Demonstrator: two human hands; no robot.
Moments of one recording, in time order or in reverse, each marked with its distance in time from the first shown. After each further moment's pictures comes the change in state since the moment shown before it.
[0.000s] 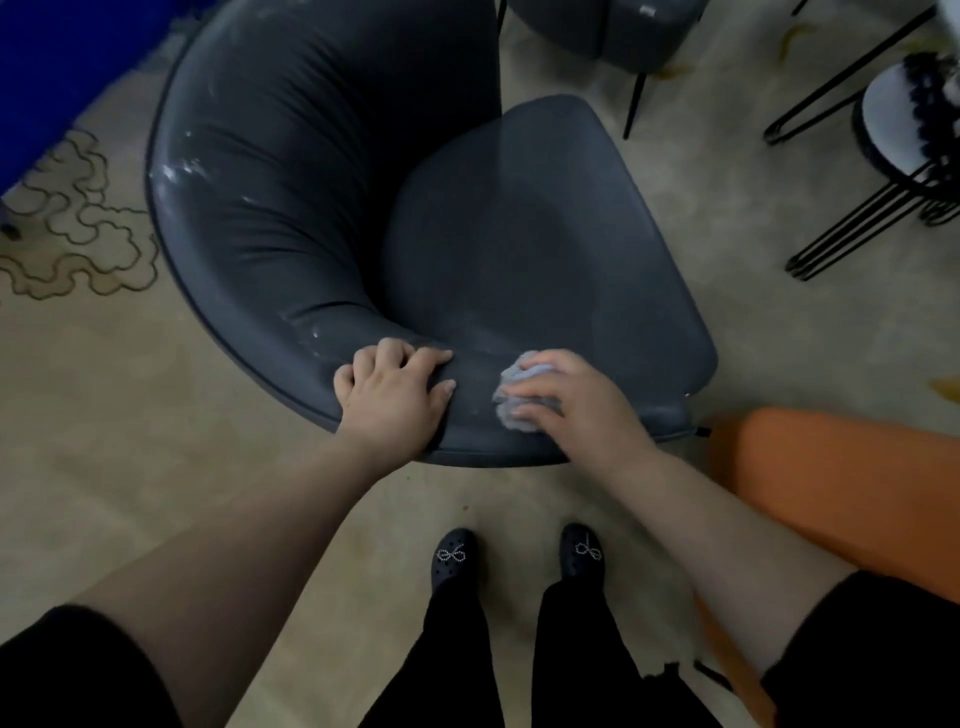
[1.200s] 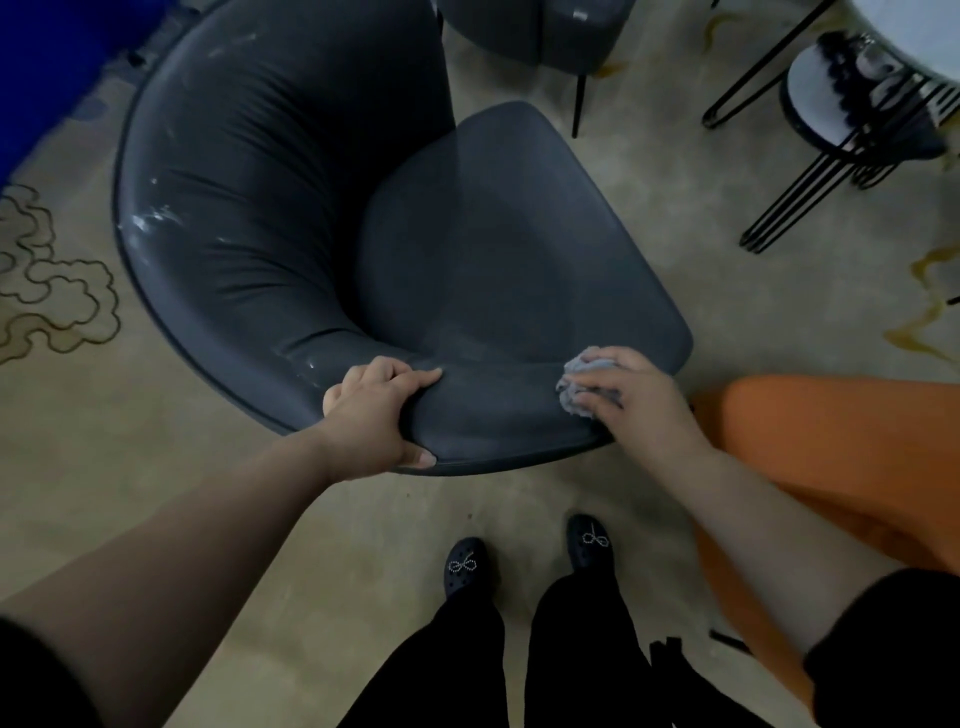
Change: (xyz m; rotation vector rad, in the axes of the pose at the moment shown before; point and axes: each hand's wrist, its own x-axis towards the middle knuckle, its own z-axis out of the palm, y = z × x) left_hand 0.014 -0.033 -0.034 -0.042 -0.356 0.256; right_hand -0.024 0.017 -0.022 -0.021 0.256 0.202
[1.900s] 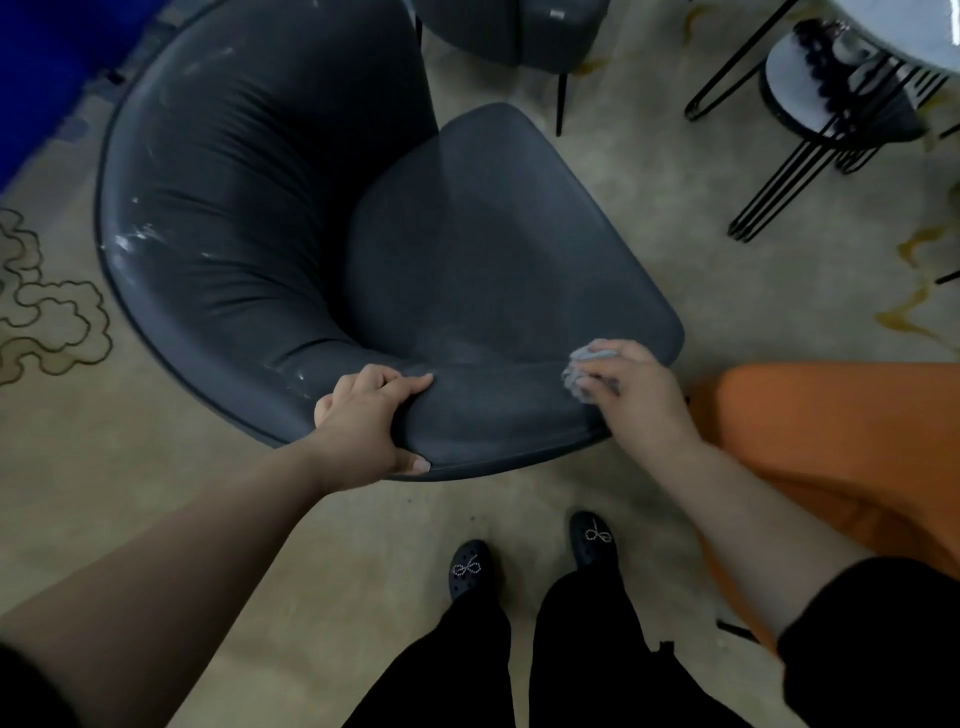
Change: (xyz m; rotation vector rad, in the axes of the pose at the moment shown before) left_hand -0.001 0.001 -0.001 0.009 -0.007 -0.009; right_hand 0.003 0.001 0.002 -0.010 0.109 0.087
